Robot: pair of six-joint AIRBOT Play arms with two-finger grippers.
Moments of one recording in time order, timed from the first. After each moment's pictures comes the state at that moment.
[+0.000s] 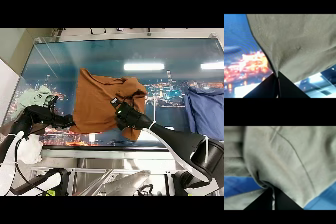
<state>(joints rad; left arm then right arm) 0.19 -1.22 0.74 -2.12 1.10 1.90 0.81 -1.69 1.33 1.29 -1.25 -1.28</state>
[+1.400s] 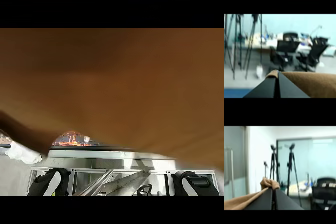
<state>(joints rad) 0.26 -0.84 2.00 -2.11 1.09 1.60 0.00 -0.76 1.98 1.95 -0.88 -1.66</state>
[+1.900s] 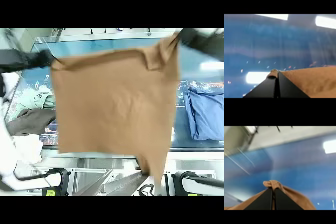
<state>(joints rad) 0.11 -1.46 1.62 -2.09 0.98 1.74 0.01 -1.44 1.57 2.12 -0.60 -1.65</state>
